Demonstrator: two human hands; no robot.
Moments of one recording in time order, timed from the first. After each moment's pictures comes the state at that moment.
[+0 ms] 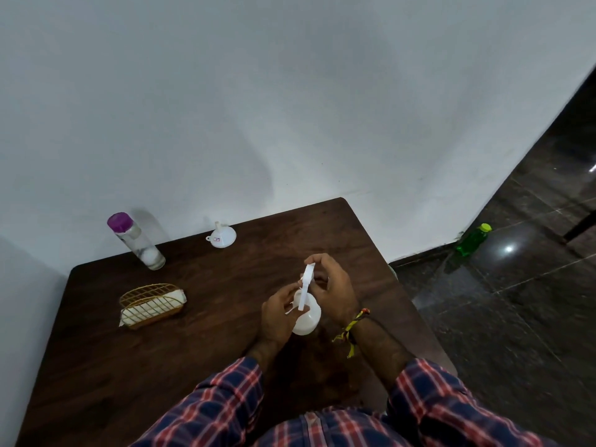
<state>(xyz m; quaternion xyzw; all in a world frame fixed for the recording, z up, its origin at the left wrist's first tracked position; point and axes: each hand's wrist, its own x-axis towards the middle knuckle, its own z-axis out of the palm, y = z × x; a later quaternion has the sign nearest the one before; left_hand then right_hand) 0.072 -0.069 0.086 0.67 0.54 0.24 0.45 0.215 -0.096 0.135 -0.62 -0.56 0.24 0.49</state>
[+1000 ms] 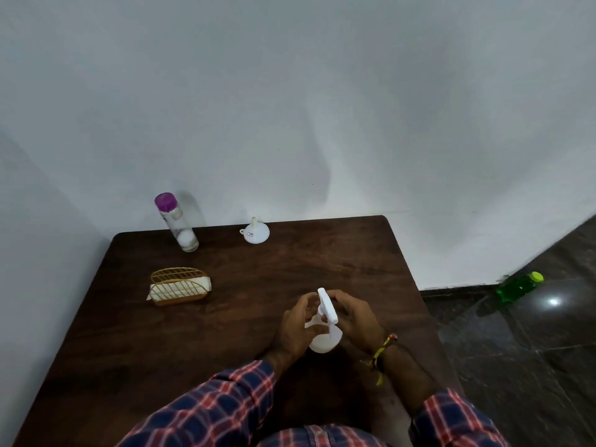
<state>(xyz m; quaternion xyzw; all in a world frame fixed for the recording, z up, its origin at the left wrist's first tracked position) 0.065 -0.059 0.070 0.65 0.54 0.23 0.48 0.231 -0.084 0.111 -0.55 -0.64 0.40 0.36</state>
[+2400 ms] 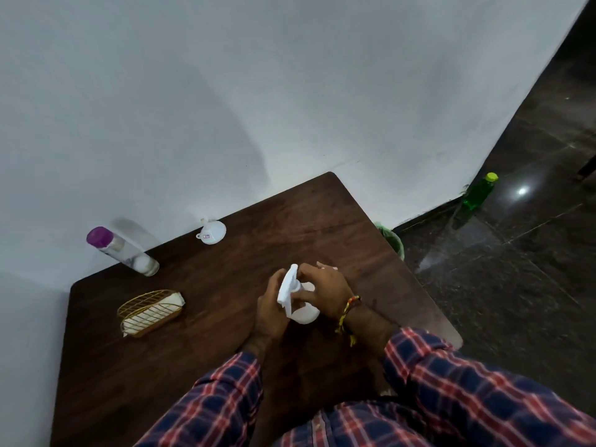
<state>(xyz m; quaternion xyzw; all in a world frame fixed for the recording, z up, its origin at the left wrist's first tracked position) 0.073 -0.073 0.081 0.71 0.51 0.26 0.41 0.235 -0.097 0.094 -0.65 -0.65 0.25 0.30</state>
